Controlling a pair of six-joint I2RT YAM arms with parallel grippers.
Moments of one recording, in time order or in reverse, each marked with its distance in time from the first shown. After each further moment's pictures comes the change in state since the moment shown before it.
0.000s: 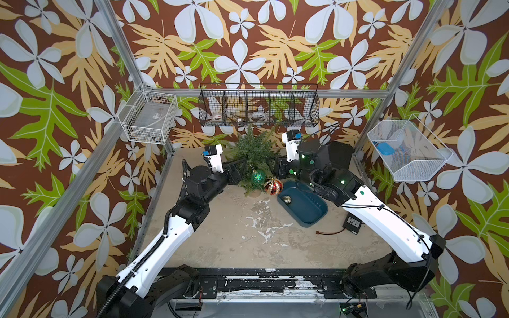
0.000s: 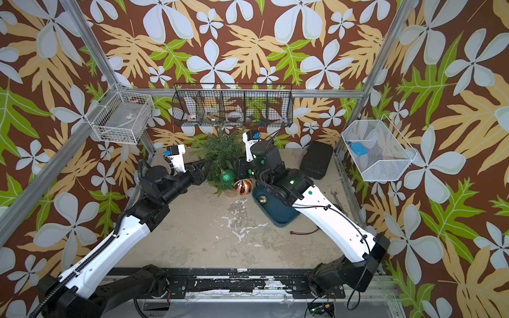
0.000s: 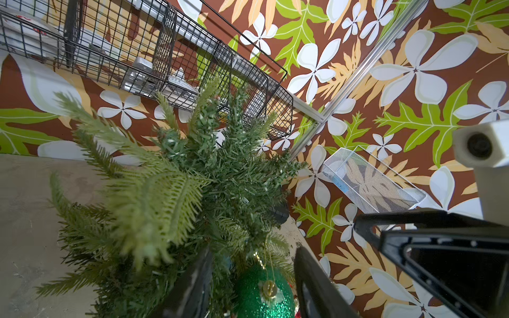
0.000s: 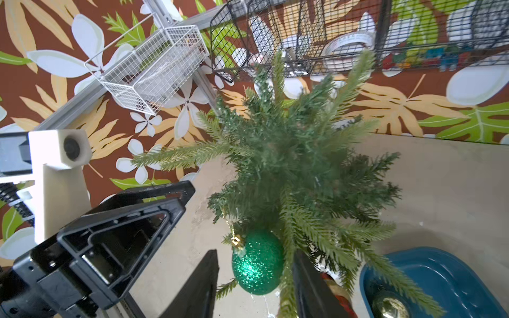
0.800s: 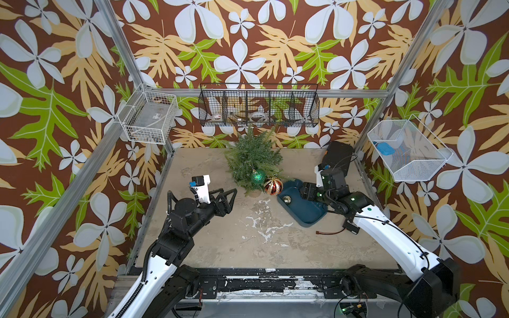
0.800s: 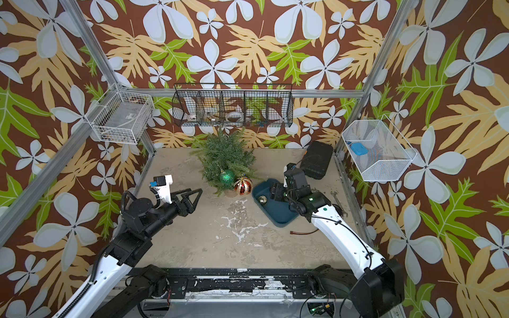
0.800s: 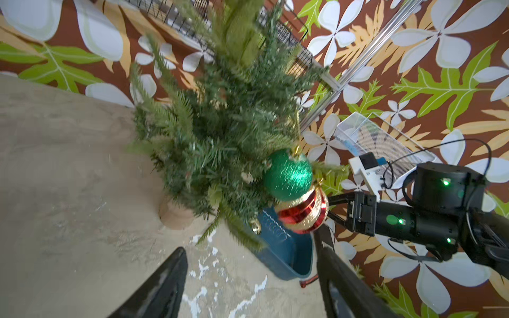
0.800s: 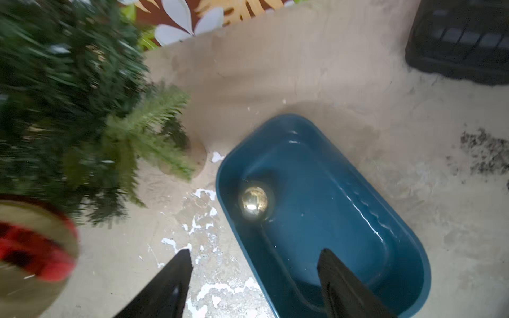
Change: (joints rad) left arm 0.000 -0.457 -0.330 -0.254 0.009 -0.024; right arm -0.364 -0.208 -0.658 0.046 -0.098 0.036
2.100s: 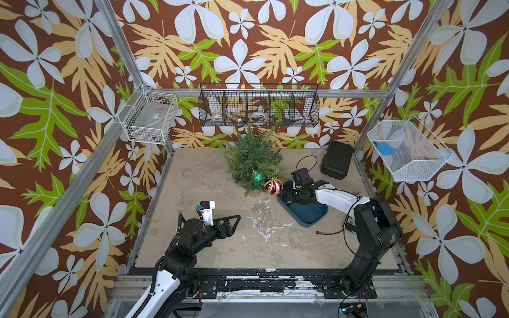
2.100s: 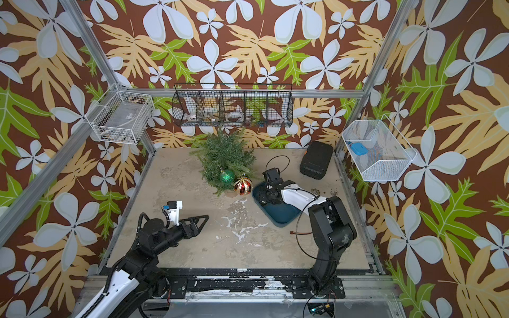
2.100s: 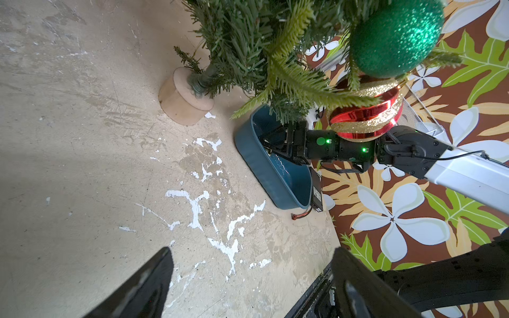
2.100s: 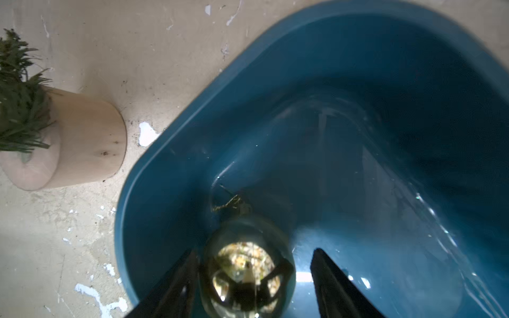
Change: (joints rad) left arm 0.000 -0.170 -0.337 0.017 0.138 -0.203; right arm 0.030 0.547 0.152 0.100 -0.027 0.018
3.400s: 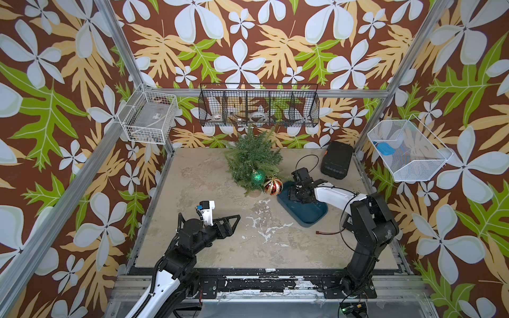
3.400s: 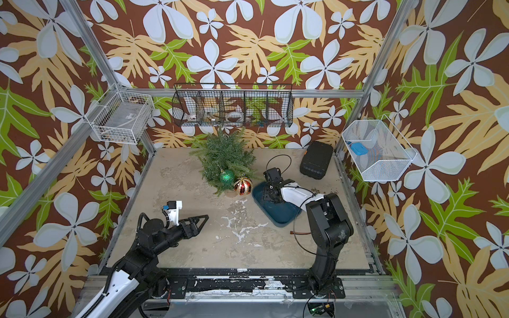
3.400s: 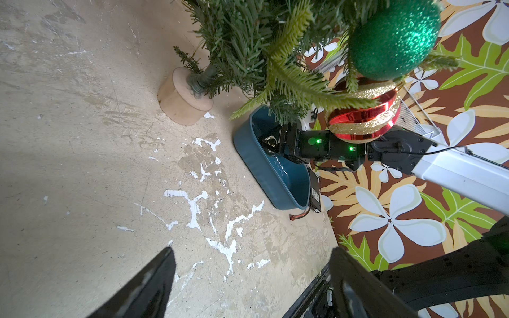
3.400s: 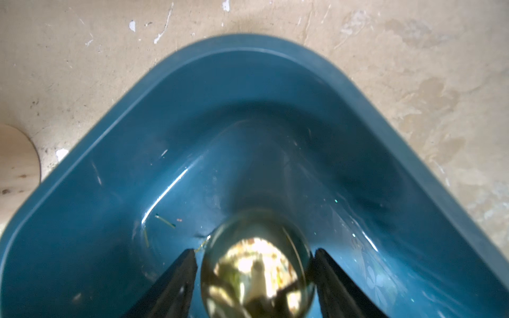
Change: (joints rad) left arm 0.000 -0.003 0.000 0.000 0.000 -0.011; right arm -0.023 0.055 0.032 -0.027 0.151 -0.026
